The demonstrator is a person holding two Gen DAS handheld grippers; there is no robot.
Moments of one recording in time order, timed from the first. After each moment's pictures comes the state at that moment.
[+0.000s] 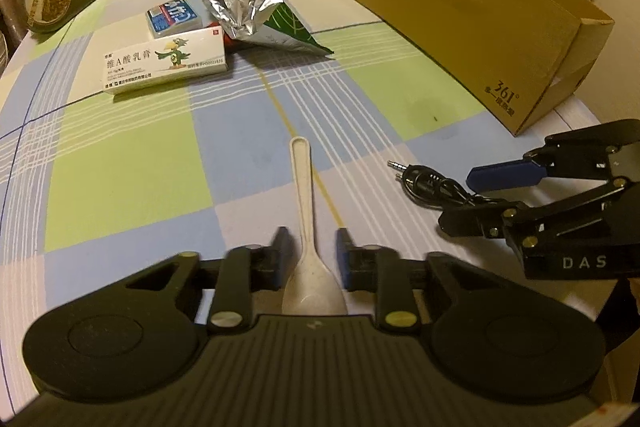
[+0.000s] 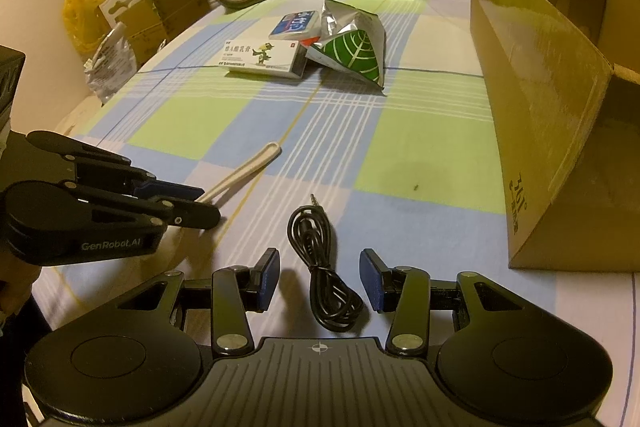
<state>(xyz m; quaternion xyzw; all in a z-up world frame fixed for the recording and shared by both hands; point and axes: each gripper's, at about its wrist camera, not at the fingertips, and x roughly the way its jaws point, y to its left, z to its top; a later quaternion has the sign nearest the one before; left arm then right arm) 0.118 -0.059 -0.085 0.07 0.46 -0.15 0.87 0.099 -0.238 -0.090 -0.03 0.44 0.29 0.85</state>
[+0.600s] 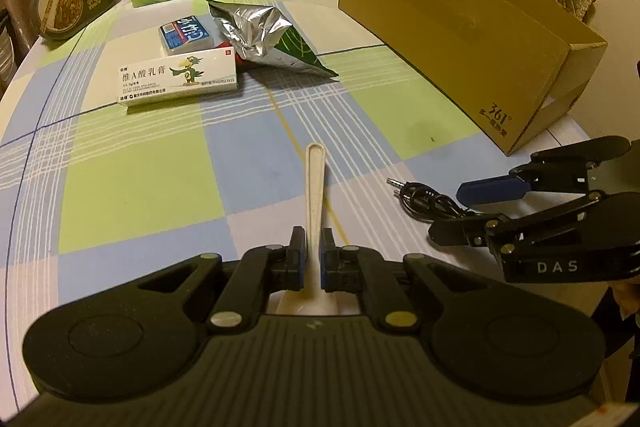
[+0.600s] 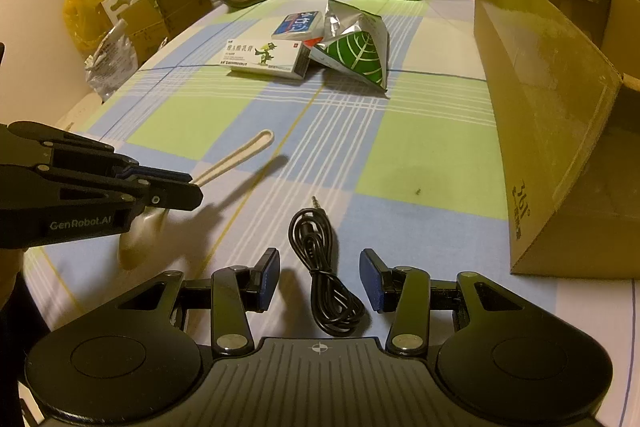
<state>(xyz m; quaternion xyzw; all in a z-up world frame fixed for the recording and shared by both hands) 0.109 -0.051 -0.070 0.05 0.44 -0.15 0.88 0.103 -0.235 -0.090 -0.03 0.44 0.29 0.85</state>
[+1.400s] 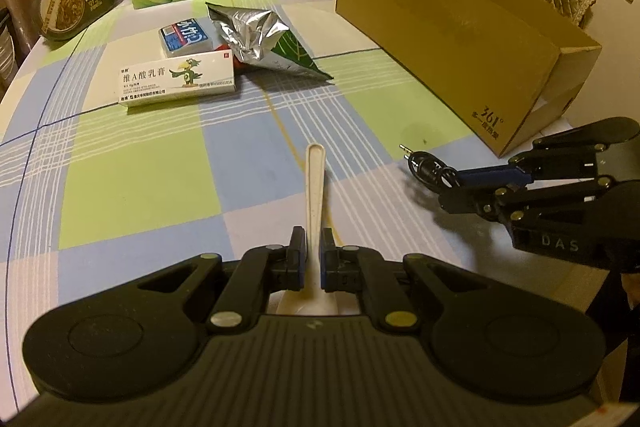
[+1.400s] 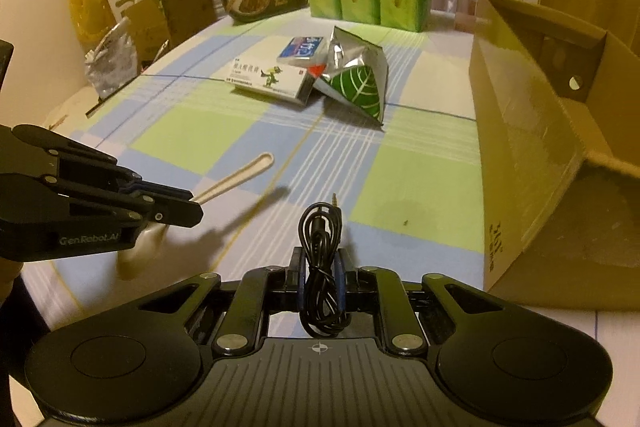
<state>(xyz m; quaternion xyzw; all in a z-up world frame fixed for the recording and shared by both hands) 0.101 -0.052 -0.064 0.04 0.43 -0.15 0.89 0.091 -0.229 -0.065 -0.07 0.40 0.28 0.87</state>
